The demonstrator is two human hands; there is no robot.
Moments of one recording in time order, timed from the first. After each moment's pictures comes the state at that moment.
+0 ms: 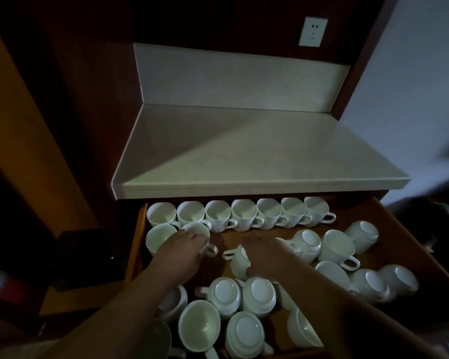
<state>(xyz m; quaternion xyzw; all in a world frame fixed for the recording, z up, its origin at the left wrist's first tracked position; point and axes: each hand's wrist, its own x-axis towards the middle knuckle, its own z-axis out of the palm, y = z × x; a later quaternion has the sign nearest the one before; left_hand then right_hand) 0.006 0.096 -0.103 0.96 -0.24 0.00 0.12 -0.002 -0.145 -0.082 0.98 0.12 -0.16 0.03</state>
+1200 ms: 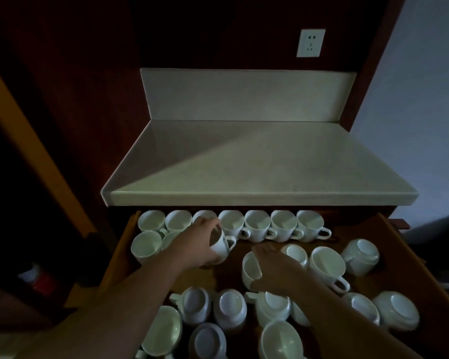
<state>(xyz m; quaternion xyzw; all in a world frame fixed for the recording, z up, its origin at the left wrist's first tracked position) 0.021 -0.006 -0.048 0.96 -0.09 -0.11 0.22 -0.010 -0.246 -0.075 0.97 0.14 -0.17 -0.09</state>
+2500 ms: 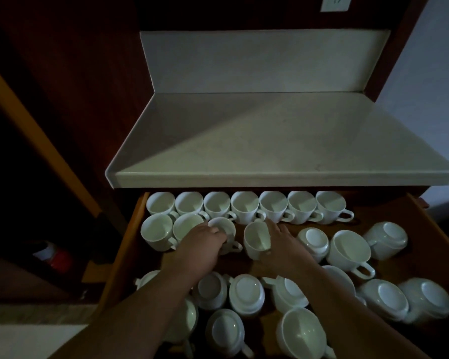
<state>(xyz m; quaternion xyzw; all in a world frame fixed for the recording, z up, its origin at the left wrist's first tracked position) 0.005 0.013 -0.114 0.98 -0.22 0.00 0.05 0.001 -0.221 -0.095 0.96 0.03 -0.16 -0.22</state>
